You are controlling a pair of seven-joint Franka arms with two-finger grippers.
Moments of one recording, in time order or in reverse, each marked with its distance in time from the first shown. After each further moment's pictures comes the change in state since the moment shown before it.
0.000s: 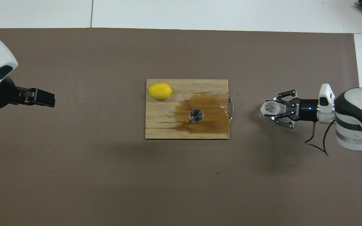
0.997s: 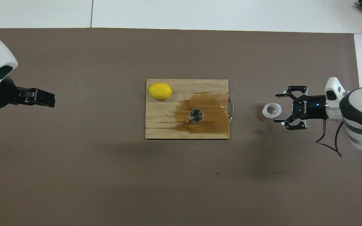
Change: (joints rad) left arm 0.000 0.000 0.000 0.000 0.000 0.000 0.000; right arm 0.026 -0.132 0.006 0.018 -0.207 -0.028 0.318
